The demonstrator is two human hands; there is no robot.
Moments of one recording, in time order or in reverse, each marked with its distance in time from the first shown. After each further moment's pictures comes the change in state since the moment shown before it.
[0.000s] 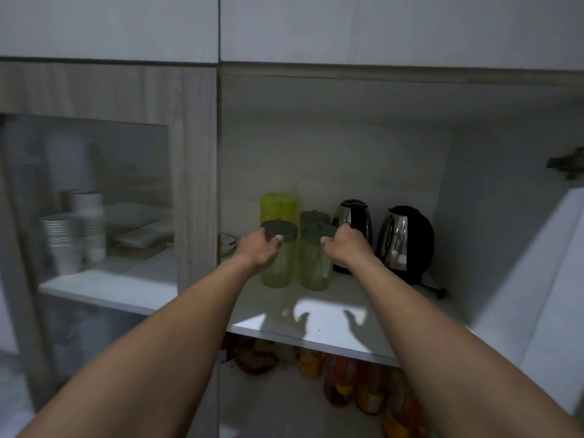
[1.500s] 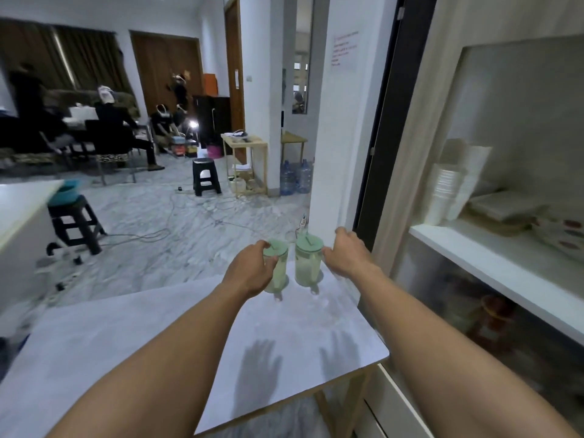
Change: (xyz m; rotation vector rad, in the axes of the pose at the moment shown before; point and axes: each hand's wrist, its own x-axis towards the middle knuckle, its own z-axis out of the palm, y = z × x) left_hand -0.322 -0.495 -0.353 0.330 0.419 -0.743; right_hand -0.293 -0.488 0.411 0.052 -0.637 -0.834
